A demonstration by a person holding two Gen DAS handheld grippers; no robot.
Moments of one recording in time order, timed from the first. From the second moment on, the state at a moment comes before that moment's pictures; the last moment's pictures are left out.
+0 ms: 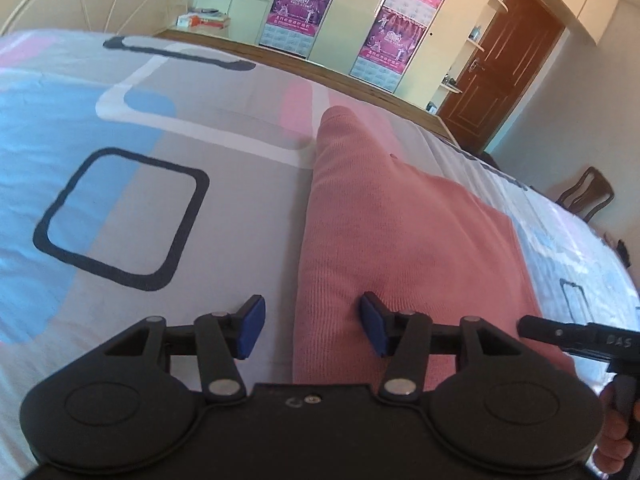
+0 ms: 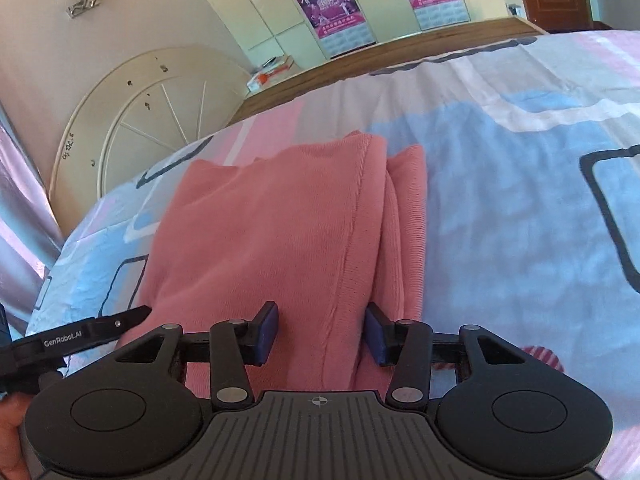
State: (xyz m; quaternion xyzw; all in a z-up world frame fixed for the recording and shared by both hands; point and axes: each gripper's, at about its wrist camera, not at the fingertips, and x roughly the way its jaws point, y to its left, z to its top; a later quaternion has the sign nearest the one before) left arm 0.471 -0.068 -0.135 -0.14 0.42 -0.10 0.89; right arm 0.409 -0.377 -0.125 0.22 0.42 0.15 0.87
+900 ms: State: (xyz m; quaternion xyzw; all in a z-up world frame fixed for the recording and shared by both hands) left arm 0.515 -0.101 -0.092 -0.03 0.38 -0.18 0.91; right arm 0.397 -0.380 -0.098 0.10 0.34 0.08 0.93
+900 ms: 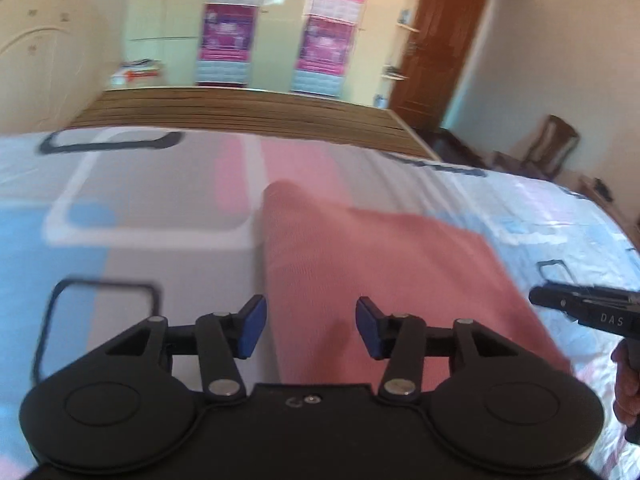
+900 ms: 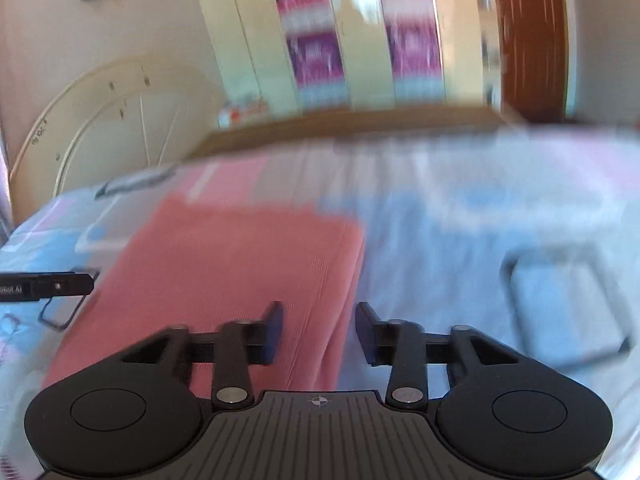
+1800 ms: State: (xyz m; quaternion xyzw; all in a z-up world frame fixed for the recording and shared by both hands) left arm 0.606 -0.167 -0.121 0.05 0.42 -0.22 0.88; right arm 0.486 -0.378 -0.121 0.04 0.38 0.04 0.92
